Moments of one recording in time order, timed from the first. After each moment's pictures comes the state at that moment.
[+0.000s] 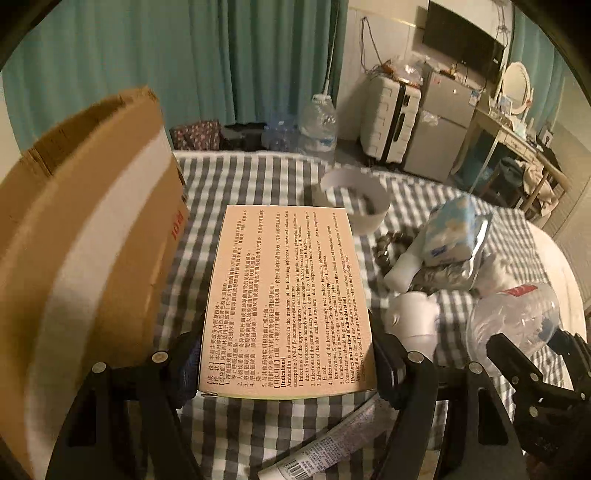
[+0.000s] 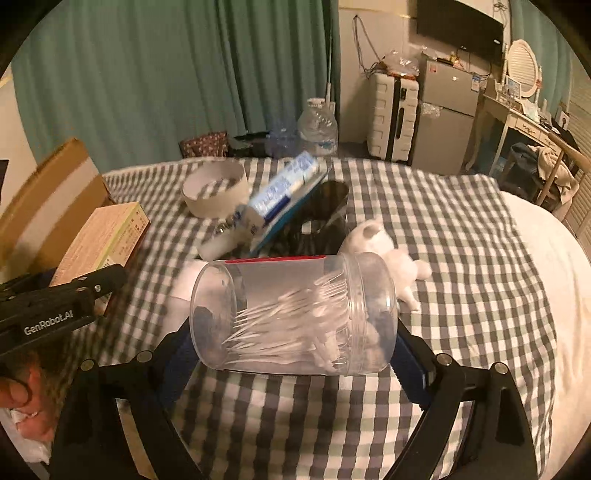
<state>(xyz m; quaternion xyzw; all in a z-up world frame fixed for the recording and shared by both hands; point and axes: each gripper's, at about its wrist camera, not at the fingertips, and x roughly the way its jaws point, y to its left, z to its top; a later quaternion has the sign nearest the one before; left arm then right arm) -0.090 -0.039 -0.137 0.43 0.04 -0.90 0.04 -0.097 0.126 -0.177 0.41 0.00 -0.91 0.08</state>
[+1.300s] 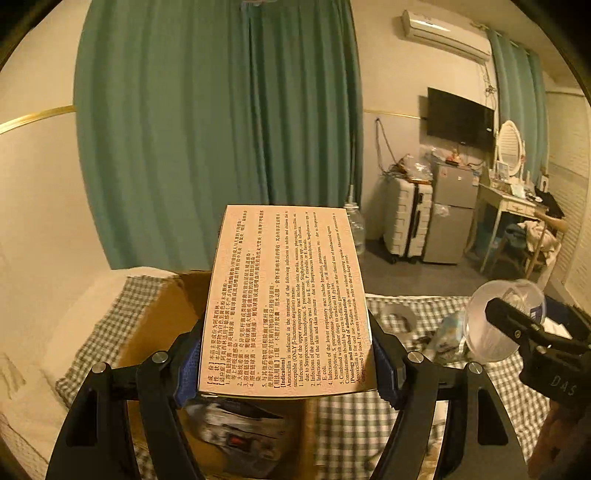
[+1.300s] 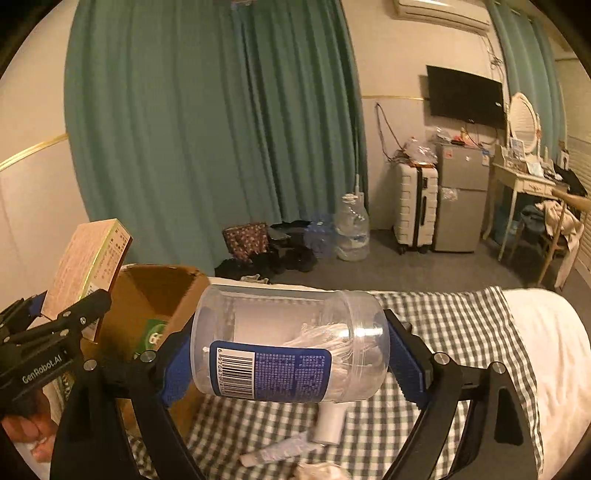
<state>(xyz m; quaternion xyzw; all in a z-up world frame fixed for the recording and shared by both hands) 0.001 -0.143 0.009 0.25 -0.01 -0.96 0.09 -0.043 0.036 -0.022 0.25 -0.03 -0.96 0.13</state>
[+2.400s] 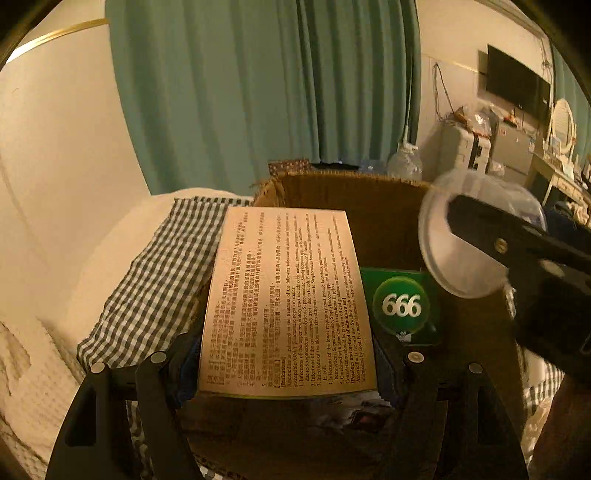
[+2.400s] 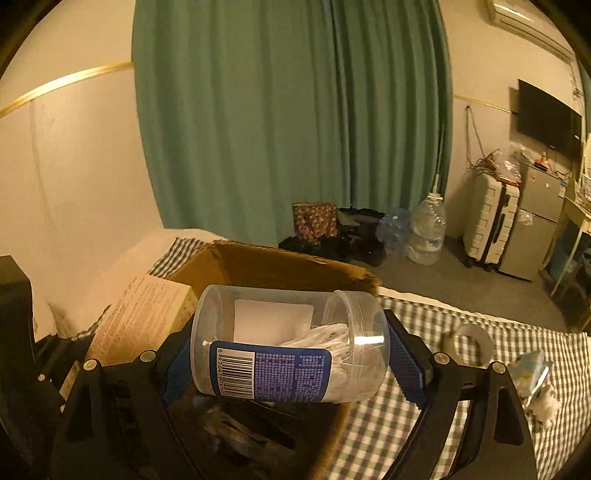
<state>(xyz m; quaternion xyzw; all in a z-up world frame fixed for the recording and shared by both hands) -0.031 -0.270 -0.084 0.38 0.01 -0.91 0.15 -0.085 -0.176 -0.061 0.28 0.04 -0.93 0.24</state>
